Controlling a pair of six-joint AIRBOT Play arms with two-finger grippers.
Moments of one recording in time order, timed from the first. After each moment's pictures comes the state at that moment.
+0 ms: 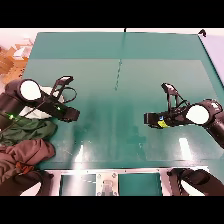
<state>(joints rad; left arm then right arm) -0.31 -1.05 0.97 1.23 -1.29 -1.49 0.38 -0.85 0.77 -1.36 1.14 2.01</state>
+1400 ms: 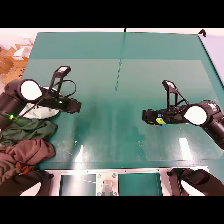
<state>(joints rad) -0.31 -1.05 0.97 1.29 -1.07 -1.50 0.38 -0.86 0.76 -1.36 1.03 2.01</state>
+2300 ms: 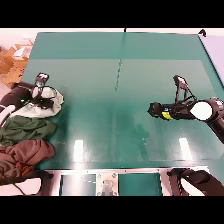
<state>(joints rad) 0.01 -1.45 0.98 1.93 -0.81 -1.56 0.24 -0.86 0.76 -1.38 0.98 2.00</state>
